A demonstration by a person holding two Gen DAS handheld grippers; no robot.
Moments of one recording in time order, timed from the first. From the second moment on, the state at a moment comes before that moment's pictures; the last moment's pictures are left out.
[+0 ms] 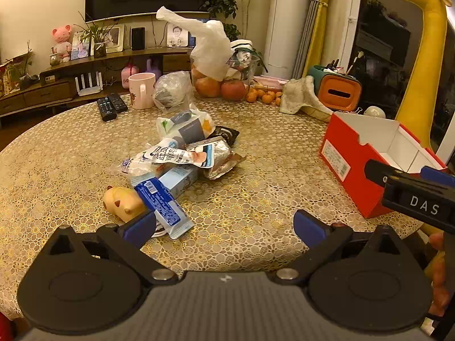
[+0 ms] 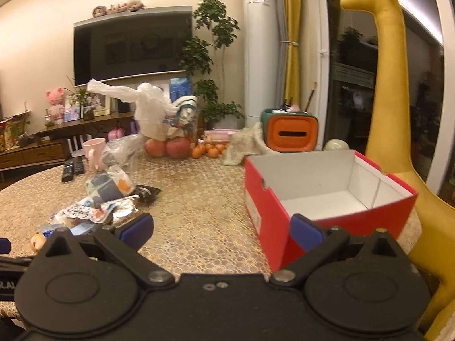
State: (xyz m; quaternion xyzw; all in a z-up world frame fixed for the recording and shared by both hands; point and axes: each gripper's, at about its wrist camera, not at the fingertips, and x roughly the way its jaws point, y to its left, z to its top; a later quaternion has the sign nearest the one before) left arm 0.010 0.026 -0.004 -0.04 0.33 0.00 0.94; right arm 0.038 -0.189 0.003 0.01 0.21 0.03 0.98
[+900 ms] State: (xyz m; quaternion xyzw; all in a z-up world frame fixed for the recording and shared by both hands) left arm 0.073 0.134 -0.070 -0.08 0.36 0.09 0.93; right arm 0.148 -0.103 -0.039 -0.05 0.25 0.15 0.96
